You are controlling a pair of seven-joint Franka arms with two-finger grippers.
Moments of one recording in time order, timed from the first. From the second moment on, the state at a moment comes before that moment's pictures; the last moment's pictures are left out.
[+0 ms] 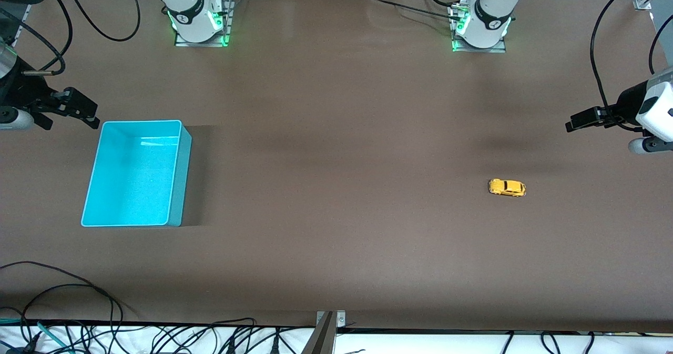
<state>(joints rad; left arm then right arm) 0.07 0.08 0.05 -1.71 -0.09 1.64 -0.03 0.11 0.02 -0.08 -1.64 -0.01 1.77 -0.01</state>
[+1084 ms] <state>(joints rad) 0.07 0.09 0.05 -1.71 -0.09 1.64 -0.03 0.11 0.03 -0.08 -1.63 -0.01 1.76 -0.01</state>
